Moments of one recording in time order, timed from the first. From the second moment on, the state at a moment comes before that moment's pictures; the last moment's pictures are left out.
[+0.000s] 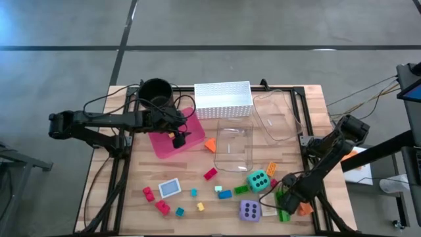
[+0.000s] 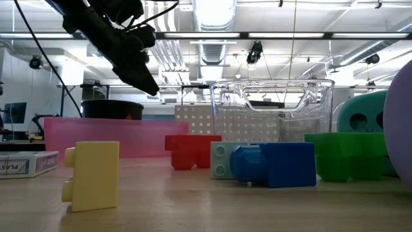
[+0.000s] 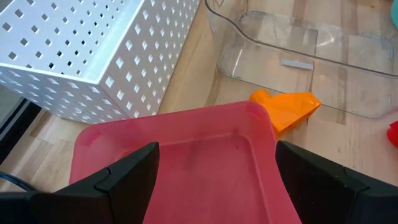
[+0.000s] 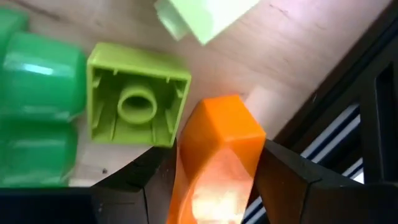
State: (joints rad) left arm 0.18 1.21 0.73 -0.29 -0.14 -0.03; right arm 0.92 1.58 0.79 -0.84 -0.36 2.04
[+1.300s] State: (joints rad) left arm 0.18 1.21 0.73 -0.29 -0.14 -0.03; right arm 0.93 1.57 0.78 -0.84 -0.31 2.03
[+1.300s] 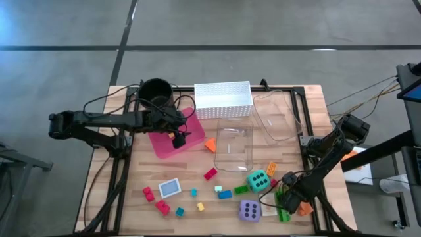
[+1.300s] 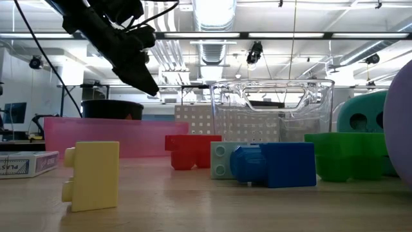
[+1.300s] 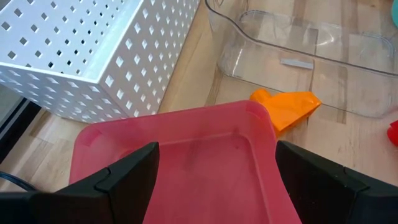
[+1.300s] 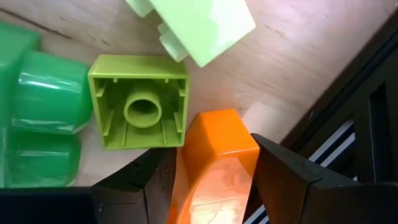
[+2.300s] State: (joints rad) left arm 0.18 1.21 0.73 -0.29 -0.14 -0.03; right arm 0.93 1.56 0.77 -0.82 -0.30 1.99
